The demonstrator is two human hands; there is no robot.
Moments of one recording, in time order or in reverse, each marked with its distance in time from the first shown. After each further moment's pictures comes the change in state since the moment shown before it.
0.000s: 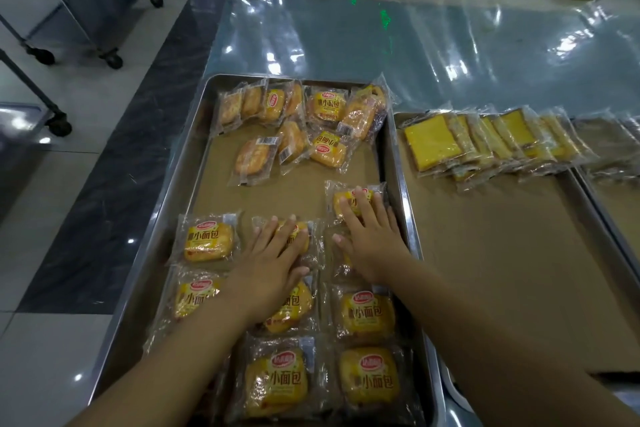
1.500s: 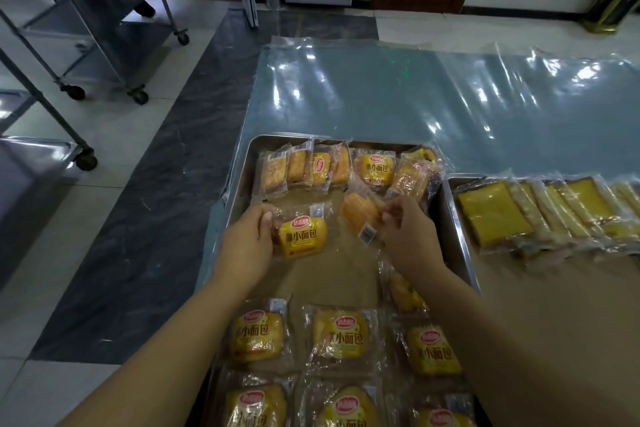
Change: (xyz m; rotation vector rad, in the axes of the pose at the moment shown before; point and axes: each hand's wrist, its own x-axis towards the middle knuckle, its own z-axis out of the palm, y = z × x) left_hand 0.087 -0.114 -0.093 -0.673 0.490 -0.386; right_hand 0.111 -0.050 -0.070 0.751 0.408 0.265
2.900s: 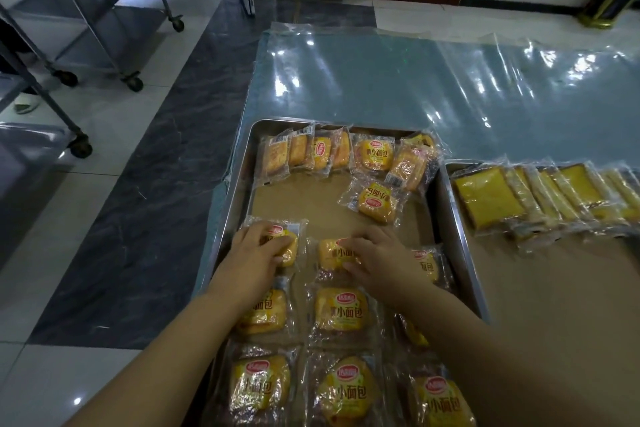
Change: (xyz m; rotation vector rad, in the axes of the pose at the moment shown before) left_hand -0.037 -0.043 0.002 0.468 -0.325 0.208; right_hand -0.053 0.010 0.011 -0.580 -0.408 -0.440
